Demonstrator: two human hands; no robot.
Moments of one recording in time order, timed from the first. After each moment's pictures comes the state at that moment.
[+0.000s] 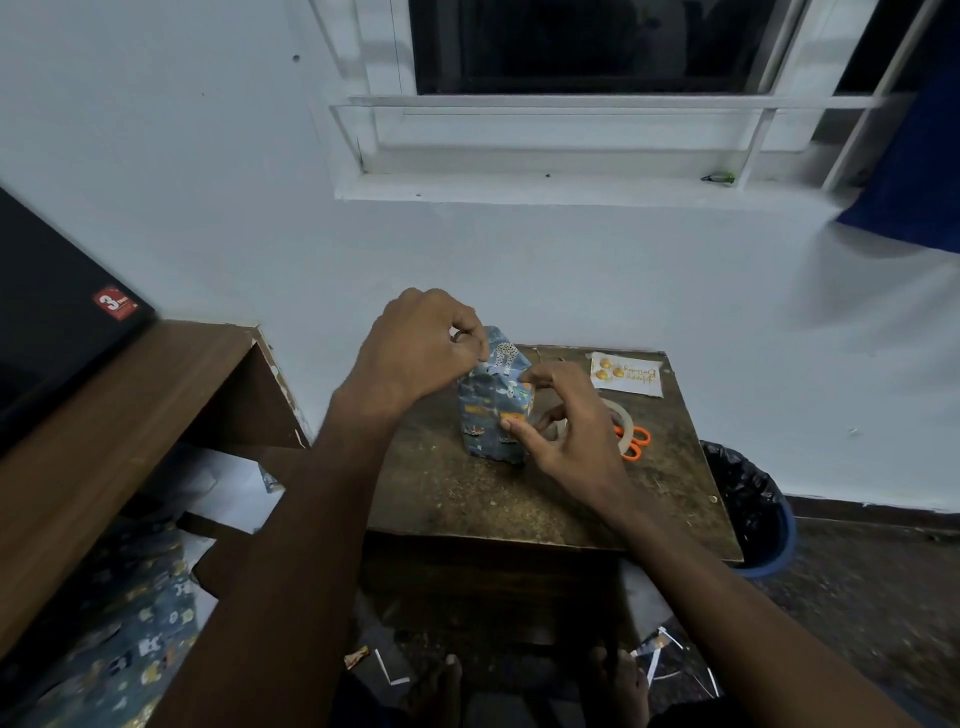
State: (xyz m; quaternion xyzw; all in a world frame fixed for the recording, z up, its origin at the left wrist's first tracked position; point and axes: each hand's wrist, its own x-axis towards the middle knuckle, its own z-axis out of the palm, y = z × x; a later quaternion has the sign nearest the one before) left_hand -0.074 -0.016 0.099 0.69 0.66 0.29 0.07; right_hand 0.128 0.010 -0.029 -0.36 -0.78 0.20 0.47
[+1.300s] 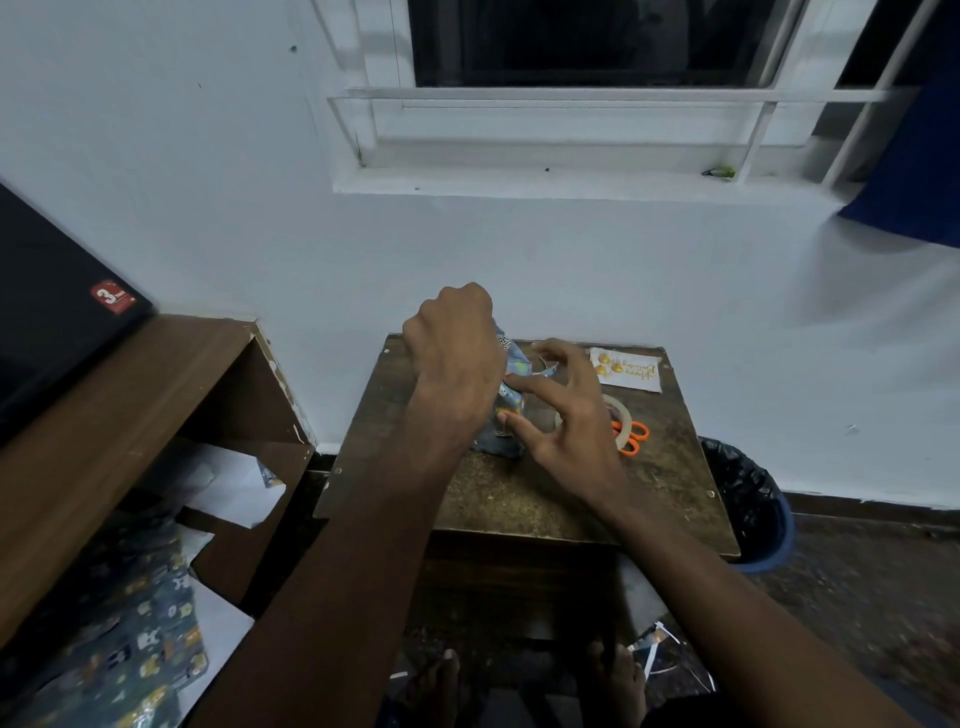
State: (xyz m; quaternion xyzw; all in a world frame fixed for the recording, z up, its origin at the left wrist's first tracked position) left_hand -0.014 -0.016 0.106 0.58 0.80 0.16 -0.06; right_hand 0.127 0.008 -0.025 -0.35 -0.79 0.15 0.47
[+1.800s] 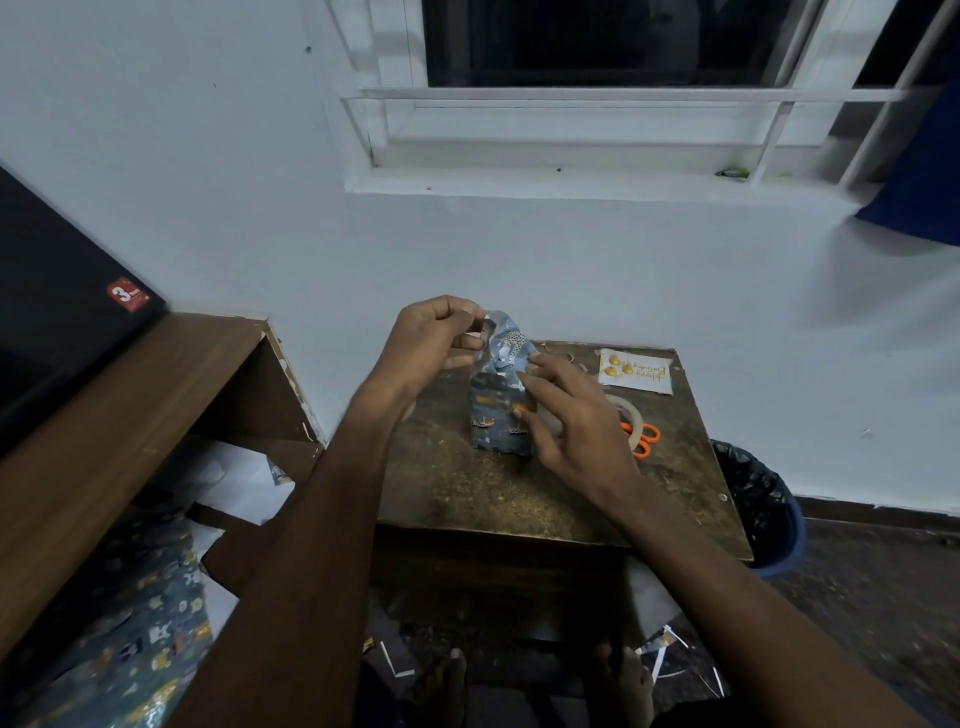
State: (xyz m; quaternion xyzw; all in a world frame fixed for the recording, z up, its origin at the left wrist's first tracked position) left_hand -0.081 -0.005 0.071 0.47 0.59 0.52 0.41; right_hand 0.126 0.007 -0.023 -0.32 -0.85 0.04 0.42
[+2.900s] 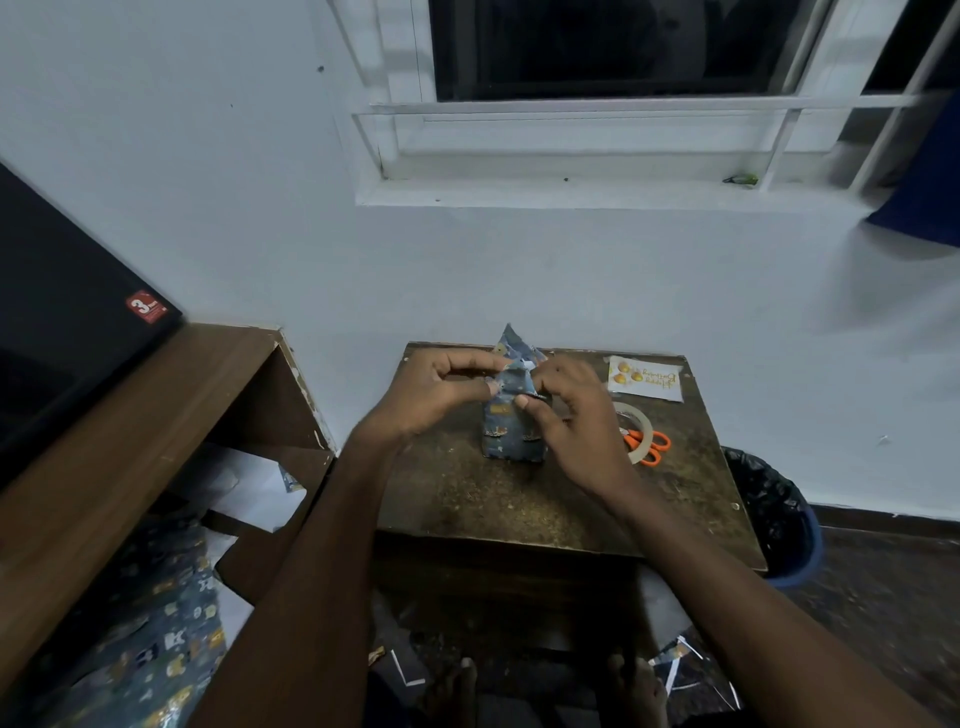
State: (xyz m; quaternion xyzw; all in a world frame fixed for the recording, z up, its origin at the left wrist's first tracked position) left_hand -0.099 -0.019 0.039 0.60 0.50 0.47 0.42; right_hand 0.108 0.013 -0.007 -0.36 -0.78 0.23 0.46
